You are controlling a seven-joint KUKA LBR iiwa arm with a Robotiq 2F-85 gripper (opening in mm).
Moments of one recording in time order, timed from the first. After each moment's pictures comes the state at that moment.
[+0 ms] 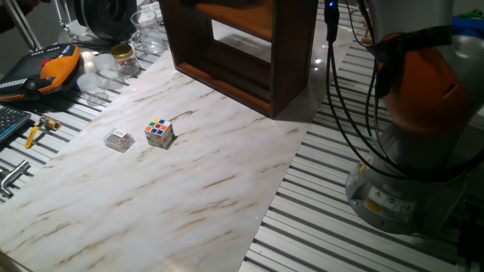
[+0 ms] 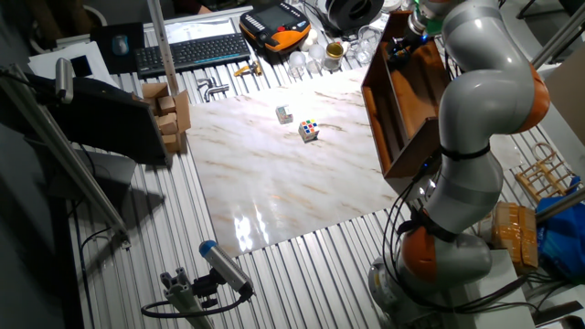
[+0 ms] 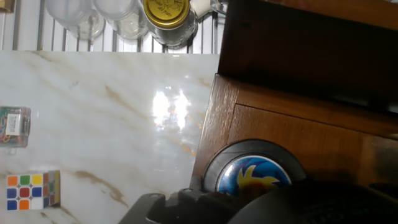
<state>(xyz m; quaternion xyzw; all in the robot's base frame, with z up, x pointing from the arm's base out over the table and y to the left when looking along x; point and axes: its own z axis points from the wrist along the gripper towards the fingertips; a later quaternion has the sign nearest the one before) 0.668 -0.213 0.299 -0.01 1.00 0.01 0.08</state>
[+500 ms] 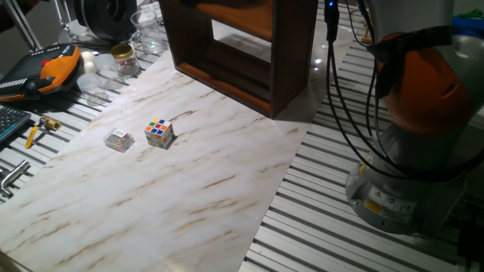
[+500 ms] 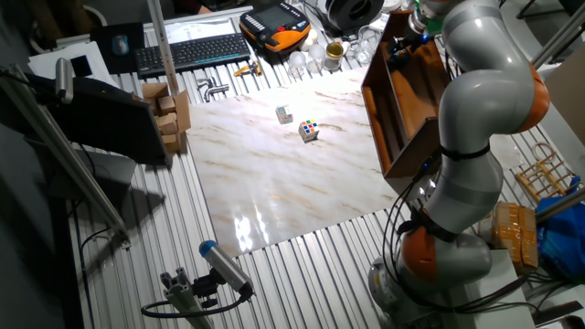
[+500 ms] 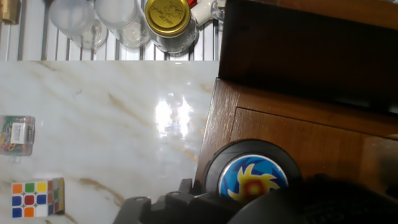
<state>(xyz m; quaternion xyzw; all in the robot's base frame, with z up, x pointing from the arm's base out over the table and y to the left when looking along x) 0.666 -0.213 0.309 -0.02 1.00 0.00 0.07</state>
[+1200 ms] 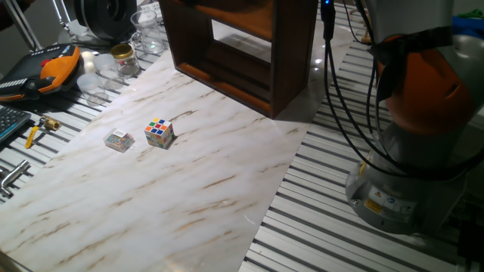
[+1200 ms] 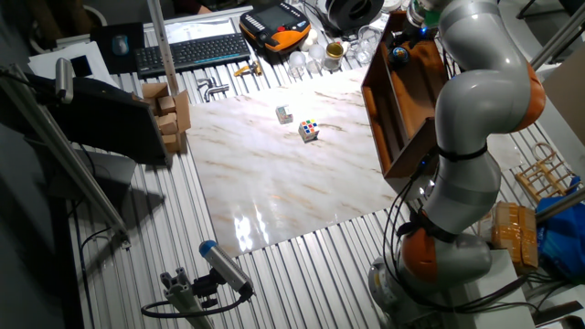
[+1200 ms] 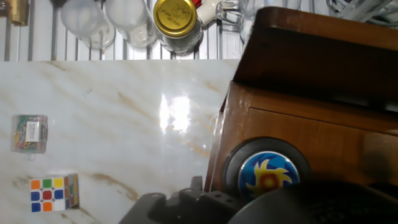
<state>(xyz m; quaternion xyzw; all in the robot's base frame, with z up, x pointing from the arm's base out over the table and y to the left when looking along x) 0.665 -0.194 0.335 -0.01 1.00 0.00 0.06</state>
